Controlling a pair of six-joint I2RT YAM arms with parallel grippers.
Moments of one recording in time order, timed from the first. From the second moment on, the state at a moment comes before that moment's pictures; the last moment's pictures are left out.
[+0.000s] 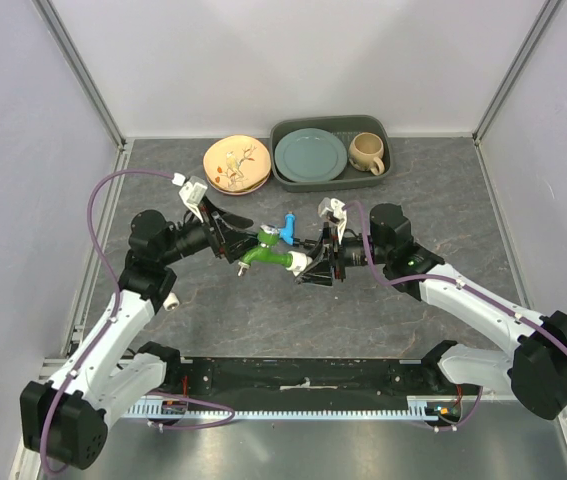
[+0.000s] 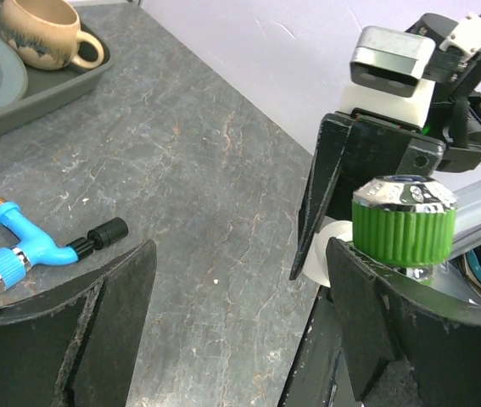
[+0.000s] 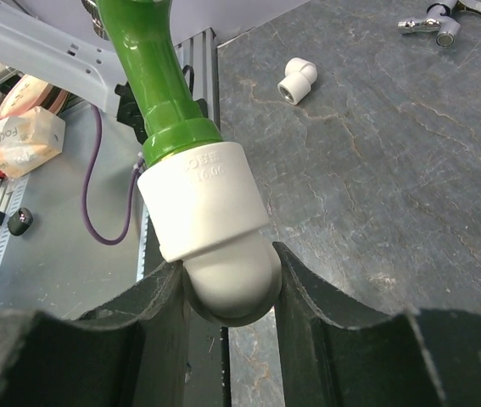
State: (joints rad) left arm -0.29 0.88 0.64 0.28 0.79 -0.51; right arm 0.63 1.18 0.75 0.19 -0.92 0.24
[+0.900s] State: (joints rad) left arm -0.30 0.97 0.65 0.31 0.95 -0.55; right arm 0.69 1.24 0.78 0.07 -0.88 0.17
